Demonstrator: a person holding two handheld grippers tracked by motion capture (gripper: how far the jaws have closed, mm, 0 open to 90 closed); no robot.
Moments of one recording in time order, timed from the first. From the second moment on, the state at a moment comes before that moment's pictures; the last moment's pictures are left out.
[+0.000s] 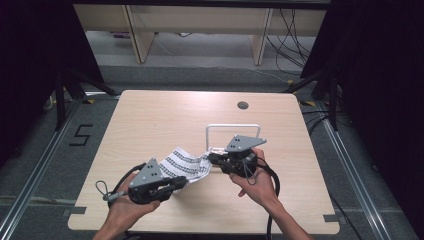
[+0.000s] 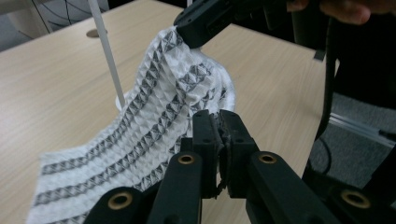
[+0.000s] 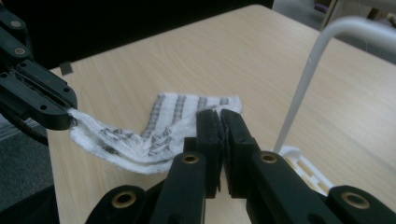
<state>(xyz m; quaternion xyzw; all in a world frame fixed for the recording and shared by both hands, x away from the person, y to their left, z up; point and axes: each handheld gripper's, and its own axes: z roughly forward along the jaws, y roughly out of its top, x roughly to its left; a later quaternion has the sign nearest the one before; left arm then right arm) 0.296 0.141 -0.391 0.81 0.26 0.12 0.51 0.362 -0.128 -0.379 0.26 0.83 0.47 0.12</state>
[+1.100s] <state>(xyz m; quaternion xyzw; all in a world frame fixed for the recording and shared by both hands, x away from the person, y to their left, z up) 0.333 0.092 -0.291 0.79 0.20 0.14 0.56 0.327 -0.197 -0.283 0.26 0.79 0.53 0.19</state>
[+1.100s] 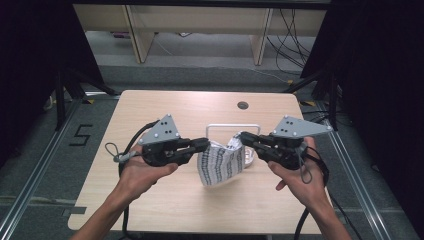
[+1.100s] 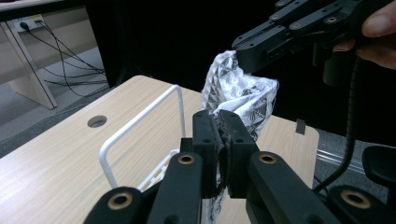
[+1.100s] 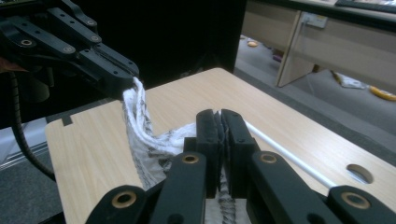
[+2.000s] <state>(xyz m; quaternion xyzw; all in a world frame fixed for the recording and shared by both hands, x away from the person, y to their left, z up) 0.397 0.054 -0.252 0.78 0.21 0.17 0.57 0.372 -0.227 -0.254 0.31 0.75 0.54 0.23</state>
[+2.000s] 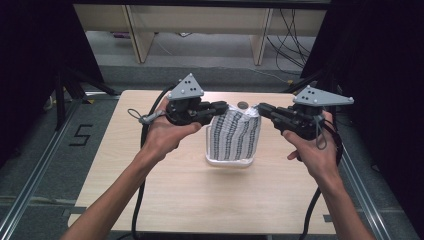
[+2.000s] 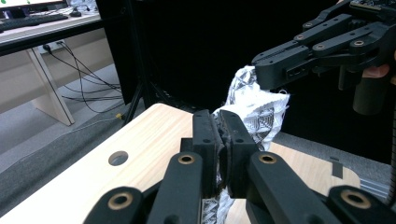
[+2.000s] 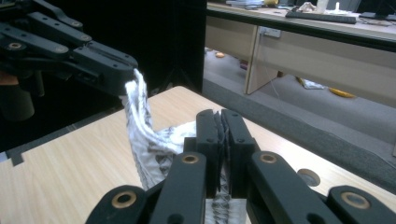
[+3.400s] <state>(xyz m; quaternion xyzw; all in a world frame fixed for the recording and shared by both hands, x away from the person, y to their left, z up) 0.529 0.036 -0.294 0.73 0.37 0.13 0.56 0.507 -0.218 -0.296 0.44 0.72 0.51 0.18</state>
